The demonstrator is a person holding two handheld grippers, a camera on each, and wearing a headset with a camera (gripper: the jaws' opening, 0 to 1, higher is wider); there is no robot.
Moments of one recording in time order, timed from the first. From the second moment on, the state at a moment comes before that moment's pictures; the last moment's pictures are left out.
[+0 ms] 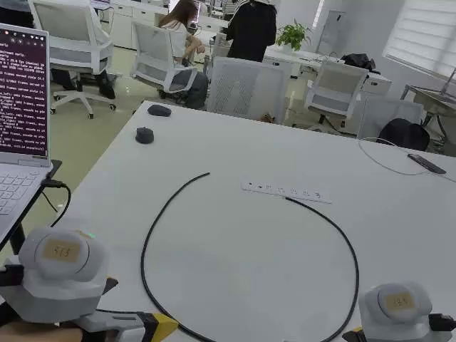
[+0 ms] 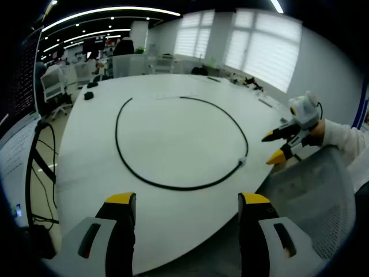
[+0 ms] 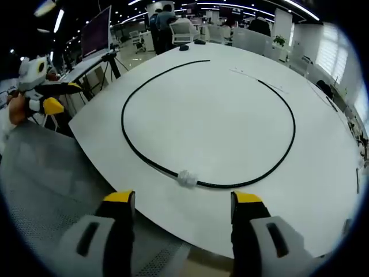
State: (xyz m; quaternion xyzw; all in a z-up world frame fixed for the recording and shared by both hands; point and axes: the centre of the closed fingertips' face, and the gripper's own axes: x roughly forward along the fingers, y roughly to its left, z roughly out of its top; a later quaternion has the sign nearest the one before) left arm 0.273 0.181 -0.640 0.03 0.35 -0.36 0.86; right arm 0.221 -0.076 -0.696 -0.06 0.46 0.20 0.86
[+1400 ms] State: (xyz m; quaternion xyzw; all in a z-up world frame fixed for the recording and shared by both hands) left arm 0.276 0.185 -0.644 -0.01 0.36 -0.36 0.86; right arm 0.223 -0.073 -0.697 -0.05 0.46 0.21 0.86
